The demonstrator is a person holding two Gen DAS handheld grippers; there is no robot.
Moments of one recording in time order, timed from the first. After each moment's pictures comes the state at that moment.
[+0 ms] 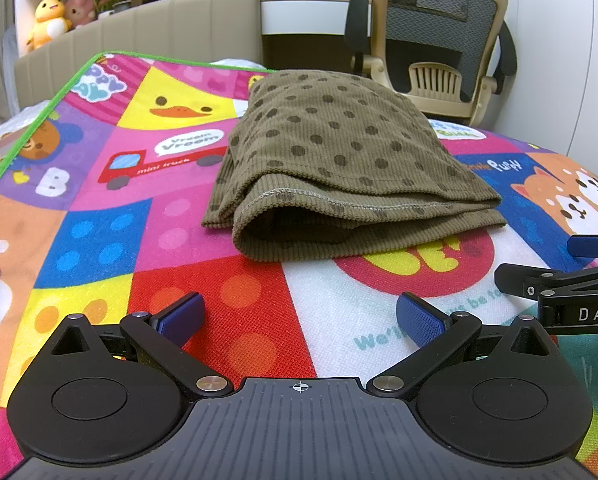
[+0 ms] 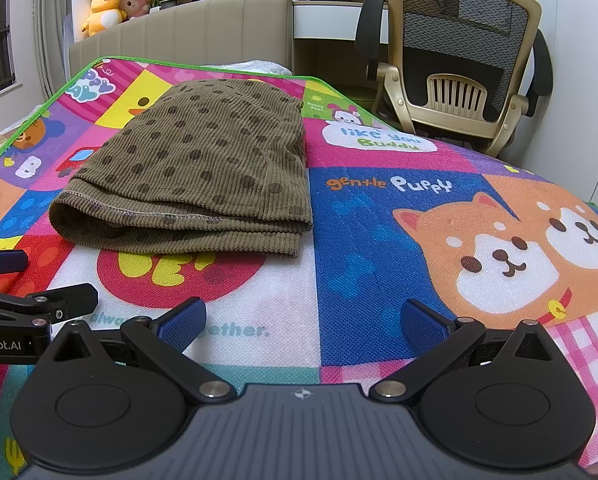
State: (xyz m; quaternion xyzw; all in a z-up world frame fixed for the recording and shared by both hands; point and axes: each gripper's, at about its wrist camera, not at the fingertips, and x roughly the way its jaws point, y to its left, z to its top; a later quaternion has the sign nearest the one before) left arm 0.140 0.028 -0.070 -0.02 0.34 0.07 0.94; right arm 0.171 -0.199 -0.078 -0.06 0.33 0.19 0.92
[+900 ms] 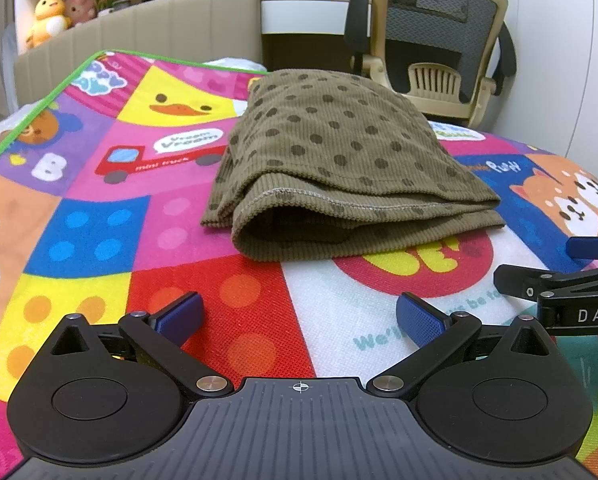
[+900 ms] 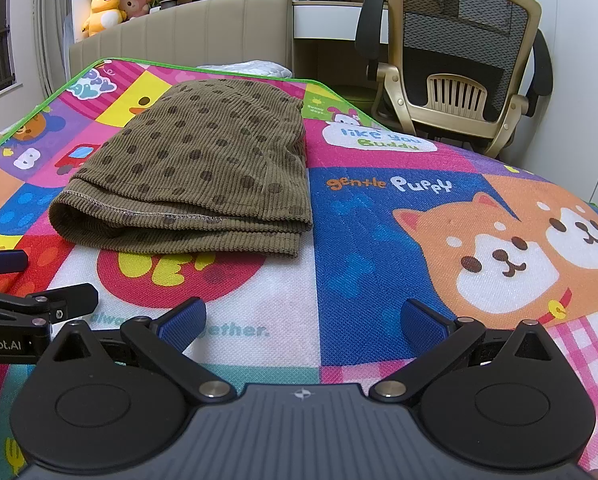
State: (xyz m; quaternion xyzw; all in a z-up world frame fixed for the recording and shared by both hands) left arm 0.140 0.030 -0.070 -0.02 0.34 0.07 0.94; right arm 0.170 -0.200 -0.078 -0.06 0.33 0.19 0.92
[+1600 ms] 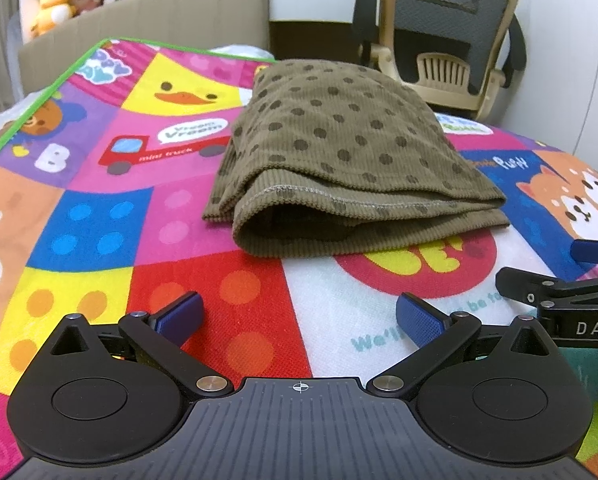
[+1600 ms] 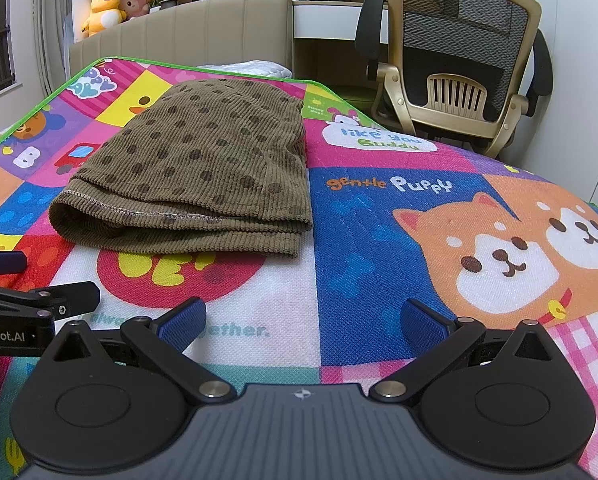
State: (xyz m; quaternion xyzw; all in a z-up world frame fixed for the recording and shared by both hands) left arm 0.144 0.029 -0.066 -0.03 0.36 0.08 0.93; right arm 0.170 -0.199 -0.078 -0.06 0.33 0.19 0.92
